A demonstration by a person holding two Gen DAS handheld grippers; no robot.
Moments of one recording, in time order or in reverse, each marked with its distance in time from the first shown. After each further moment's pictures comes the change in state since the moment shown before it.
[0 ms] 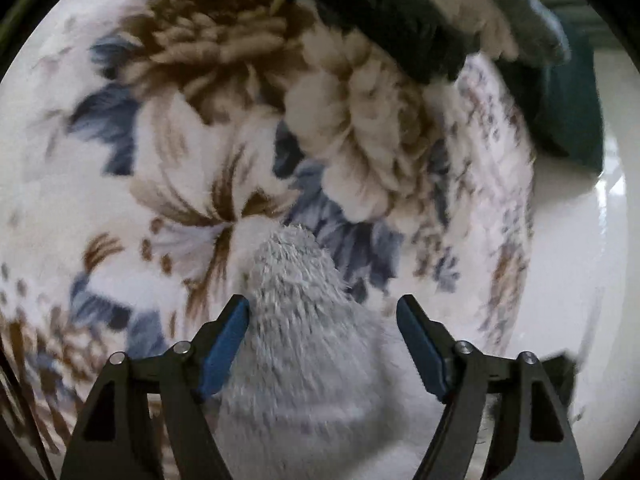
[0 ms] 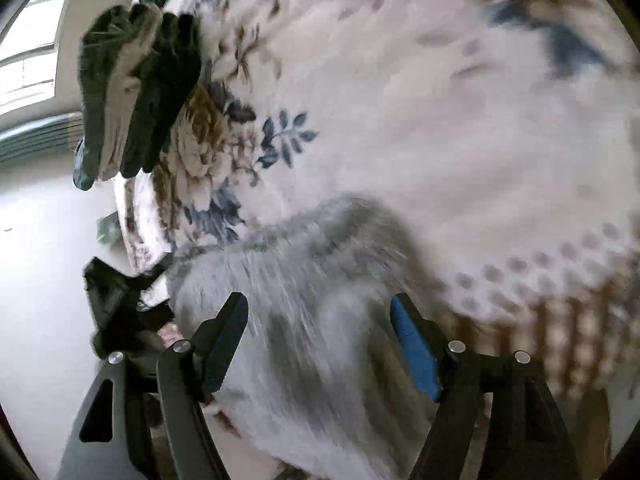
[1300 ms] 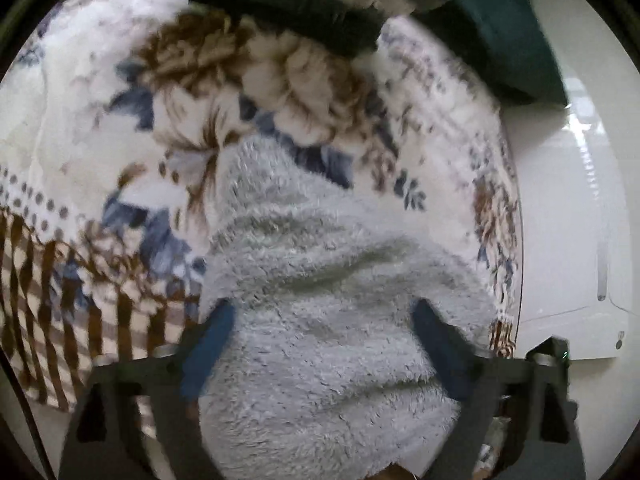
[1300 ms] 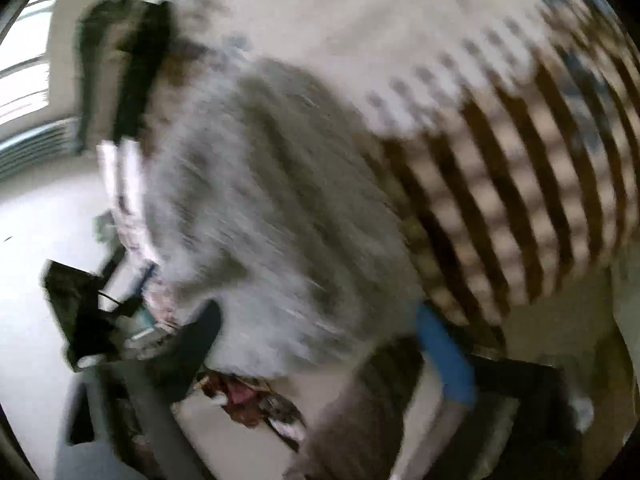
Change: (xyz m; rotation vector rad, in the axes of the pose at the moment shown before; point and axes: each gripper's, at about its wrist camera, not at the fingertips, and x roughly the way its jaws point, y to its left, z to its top) left arm -0.063 -0.026 -0.111 0.191 -0.118 -0.002; right arm -0.026 -0.056 -0.127 0.042 -0.061 -0.005
